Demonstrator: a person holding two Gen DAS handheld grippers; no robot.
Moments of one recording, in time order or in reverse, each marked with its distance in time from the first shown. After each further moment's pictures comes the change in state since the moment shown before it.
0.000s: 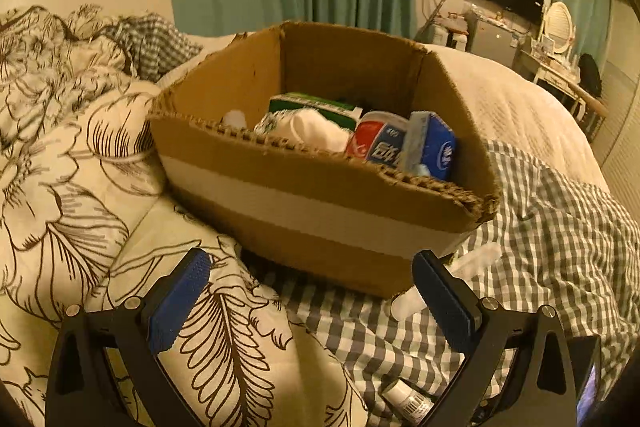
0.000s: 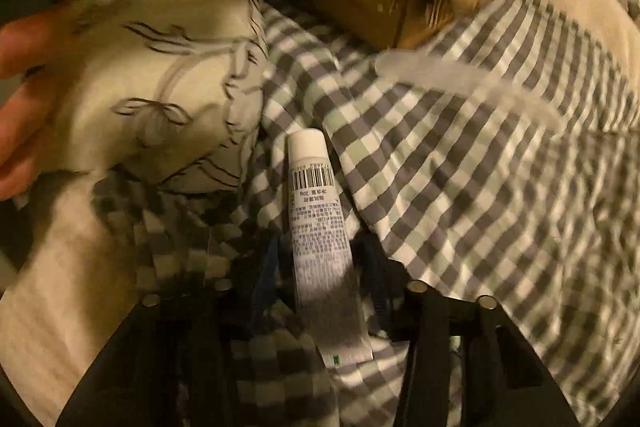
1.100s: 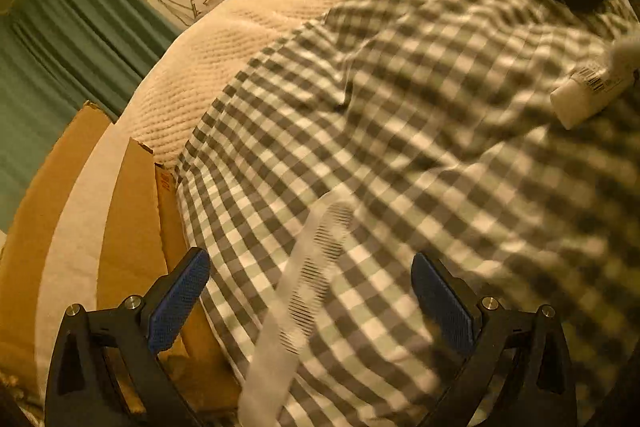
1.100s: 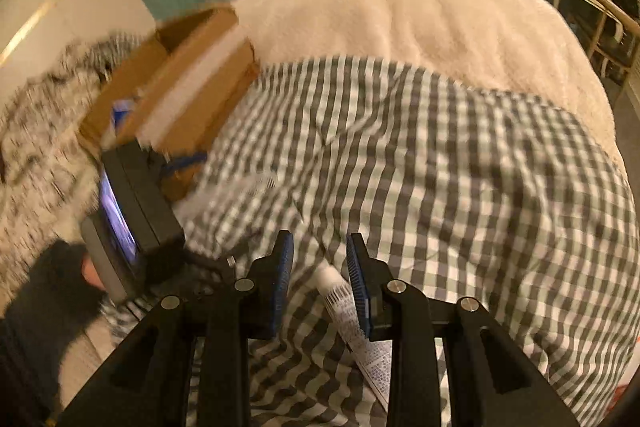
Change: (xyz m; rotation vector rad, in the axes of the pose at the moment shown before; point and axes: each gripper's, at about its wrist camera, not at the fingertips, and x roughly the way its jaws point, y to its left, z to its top) left arm 0.073 -0.187 -0.054 0.966 -0.048 -0.198; right arm -0.144 -0.200 -0.056 0.466 -0.265 -0.058
